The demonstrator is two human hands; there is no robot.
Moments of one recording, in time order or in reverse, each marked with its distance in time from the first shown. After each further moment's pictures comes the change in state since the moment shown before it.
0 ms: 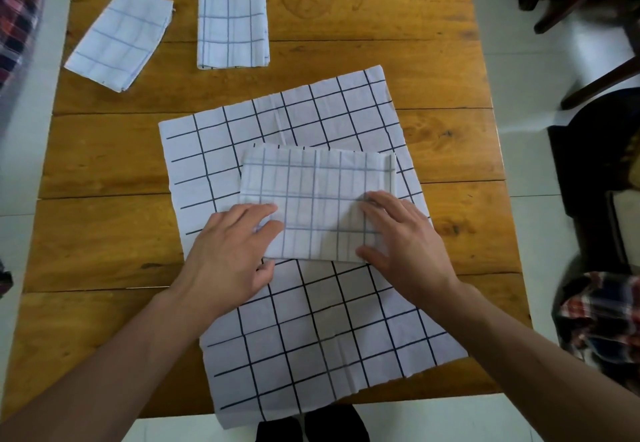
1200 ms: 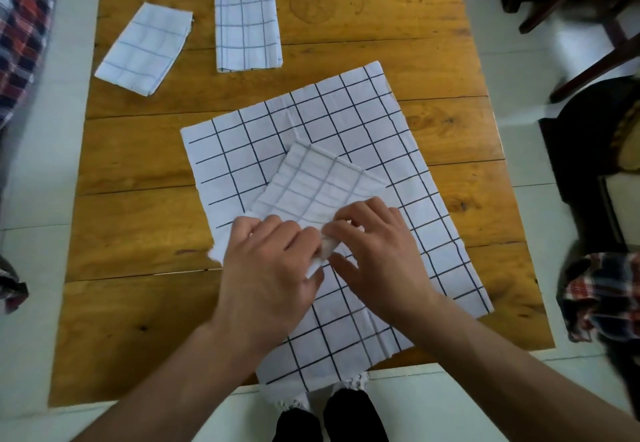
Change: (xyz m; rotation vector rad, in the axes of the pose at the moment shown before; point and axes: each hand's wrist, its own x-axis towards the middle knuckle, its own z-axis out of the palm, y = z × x) left_hand -0.048 0.058 -0.057 -0.140 0.341 0.001; right_hand -0.026 -0.100 -0.003 0.032 0.264 -0.157
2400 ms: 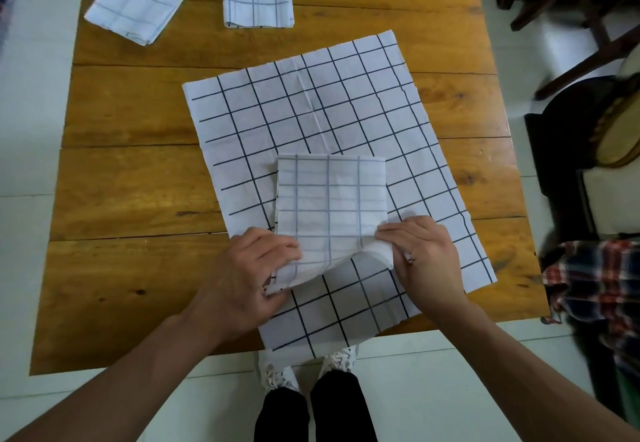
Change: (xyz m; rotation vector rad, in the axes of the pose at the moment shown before) left_hand -0.082 -0.073 0.059 -0.329 -0.253 0.105; right_hand -0.079 0.045 0.031 -0.004 0.013 0.135
